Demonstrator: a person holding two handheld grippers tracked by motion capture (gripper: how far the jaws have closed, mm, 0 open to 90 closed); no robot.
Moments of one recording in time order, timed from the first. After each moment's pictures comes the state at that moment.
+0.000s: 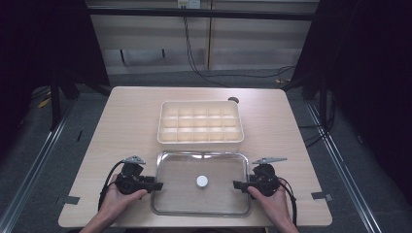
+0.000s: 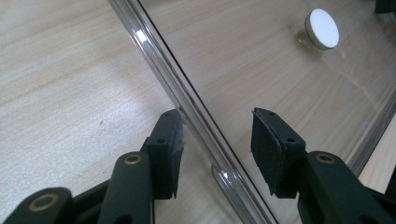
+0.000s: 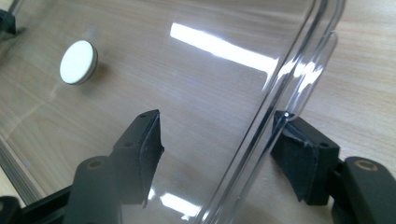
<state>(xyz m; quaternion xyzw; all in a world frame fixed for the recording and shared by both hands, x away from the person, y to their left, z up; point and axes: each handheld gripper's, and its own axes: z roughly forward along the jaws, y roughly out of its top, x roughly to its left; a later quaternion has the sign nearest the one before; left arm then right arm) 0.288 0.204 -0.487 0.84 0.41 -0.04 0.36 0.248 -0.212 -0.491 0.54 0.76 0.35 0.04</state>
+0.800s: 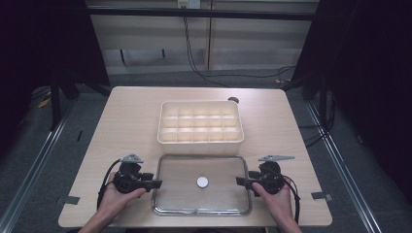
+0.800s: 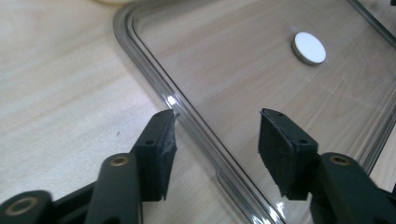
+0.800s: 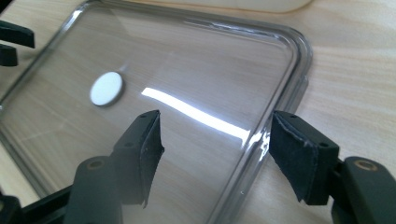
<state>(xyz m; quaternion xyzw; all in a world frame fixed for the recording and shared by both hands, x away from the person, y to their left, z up) 0.287 0.208 -0.477 0.84 0.40 -0.01 0.37 0.248 -0.223 -0.479 0.54 0.75 0.39 0.04</state>
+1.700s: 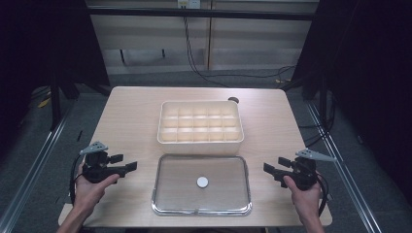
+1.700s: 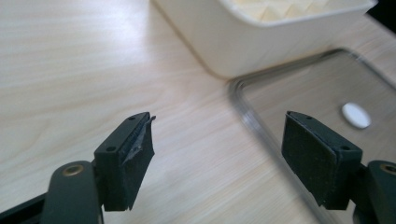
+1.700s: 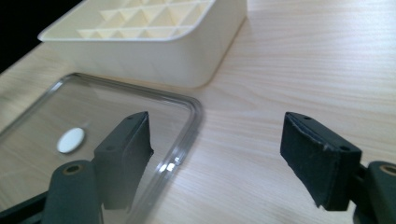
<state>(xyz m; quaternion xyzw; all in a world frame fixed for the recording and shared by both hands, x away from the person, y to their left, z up) 0.303 0.282 -0.459 0.77 0.45 0.08 0.44 0.237 -0.298 -0.454 0.54 0.69 0.46 0.15</state>
